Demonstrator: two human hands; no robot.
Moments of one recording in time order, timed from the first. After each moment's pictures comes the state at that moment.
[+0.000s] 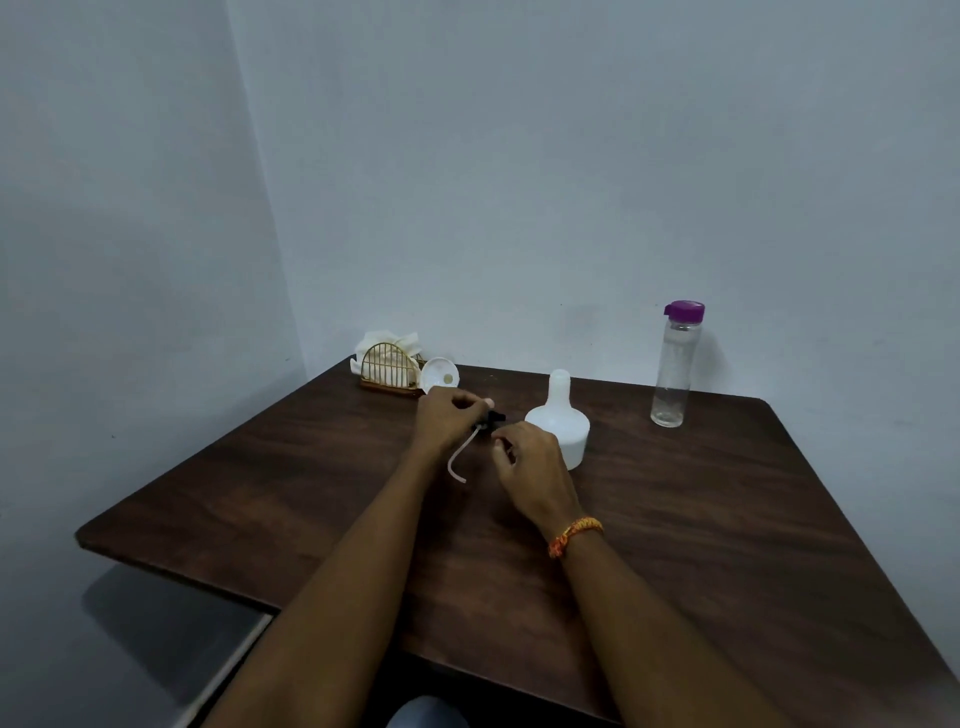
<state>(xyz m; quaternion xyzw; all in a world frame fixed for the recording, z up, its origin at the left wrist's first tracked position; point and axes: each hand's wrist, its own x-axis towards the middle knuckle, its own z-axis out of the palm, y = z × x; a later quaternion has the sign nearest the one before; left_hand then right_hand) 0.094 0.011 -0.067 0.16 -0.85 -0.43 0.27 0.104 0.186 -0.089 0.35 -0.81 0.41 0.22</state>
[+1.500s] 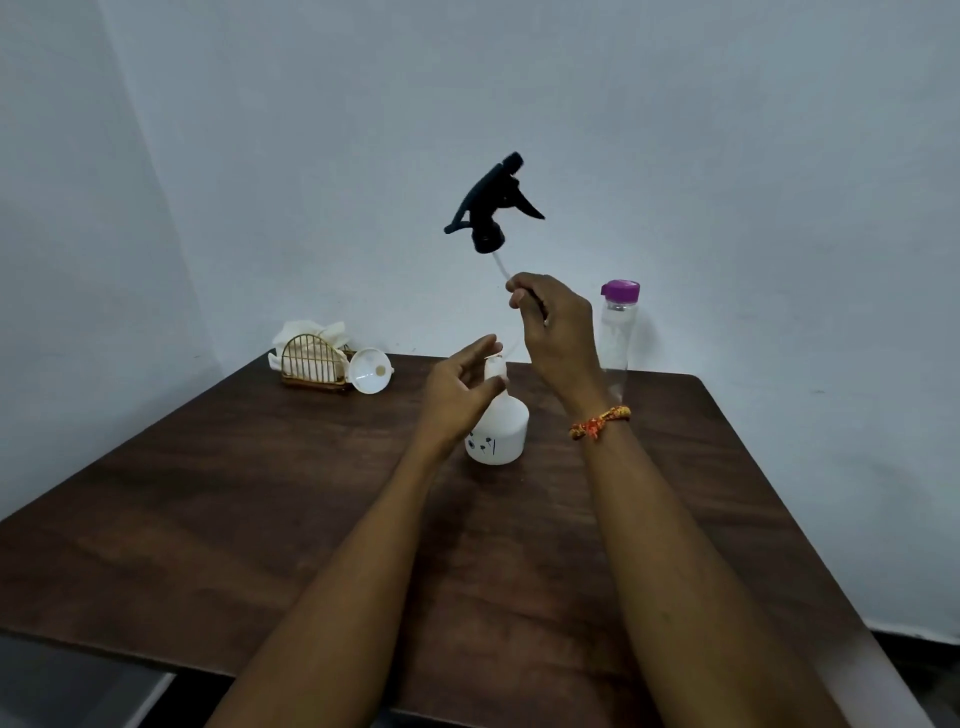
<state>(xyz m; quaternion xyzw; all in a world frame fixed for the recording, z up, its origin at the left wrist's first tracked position) 0.069 0.110 -0.039 -0.04 -0.75 -0.59 0.28 0.020 0.254 0.033 0.36 -0.71 0.50 0.35</state>
